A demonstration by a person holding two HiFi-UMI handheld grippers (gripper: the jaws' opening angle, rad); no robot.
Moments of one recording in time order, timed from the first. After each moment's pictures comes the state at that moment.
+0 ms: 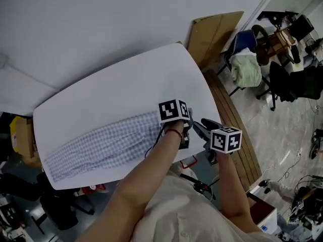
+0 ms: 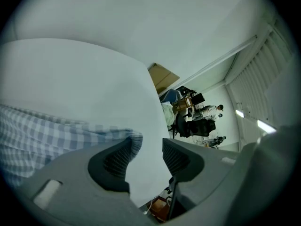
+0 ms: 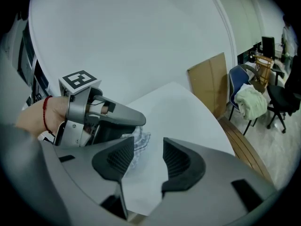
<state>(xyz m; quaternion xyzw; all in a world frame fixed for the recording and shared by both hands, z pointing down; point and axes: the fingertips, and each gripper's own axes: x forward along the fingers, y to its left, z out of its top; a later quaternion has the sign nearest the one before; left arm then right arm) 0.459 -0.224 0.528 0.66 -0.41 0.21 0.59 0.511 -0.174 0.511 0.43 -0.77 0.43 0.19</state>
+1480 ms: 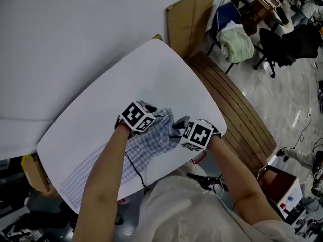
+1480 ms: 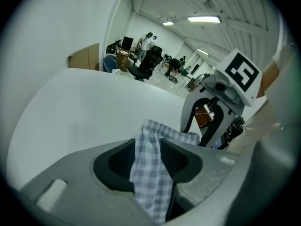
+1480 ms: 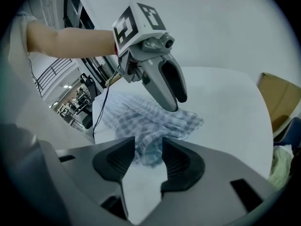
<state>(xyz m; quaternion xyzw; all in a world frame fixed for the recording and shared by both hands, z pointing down) 0.394 -0.236 0.572 0.84 -0.02 0.49 0.23 0.402 -0.151 0.565 0.13 -0.86 0.27 0.41</state>
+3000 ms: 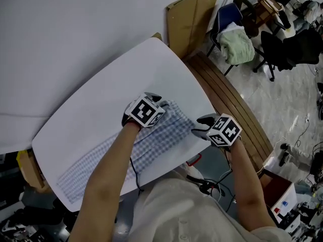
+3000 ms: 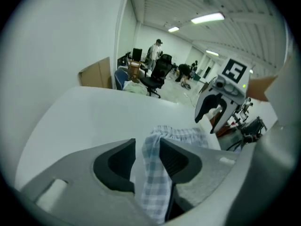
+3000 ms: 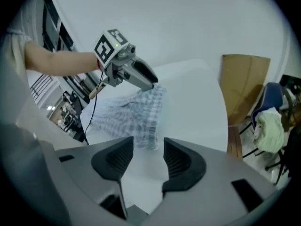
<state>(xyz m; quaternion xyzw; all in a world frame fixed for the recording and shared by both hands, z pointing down) 0.446 -0.277 0.573 0.86 -0.11 0.46 0.18 0.526 -0.156 0.579 0.24 -0.83 0.35 0.37</state>
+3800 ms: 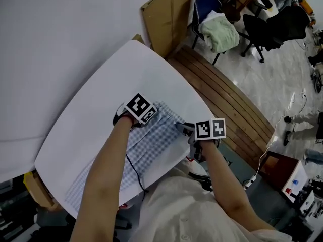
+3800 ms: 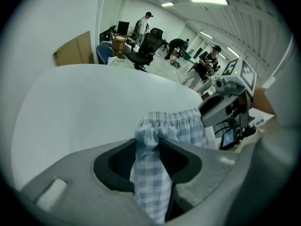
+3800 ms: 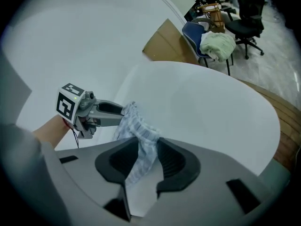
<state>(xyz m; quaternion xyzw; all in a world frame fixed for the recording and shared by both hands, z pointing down) 0.444 -0.251 0.607 0.80 0.00 0.57 0.20 0.511 -0.153 0.602 0.46 -0.61 0.64 0.08</state>
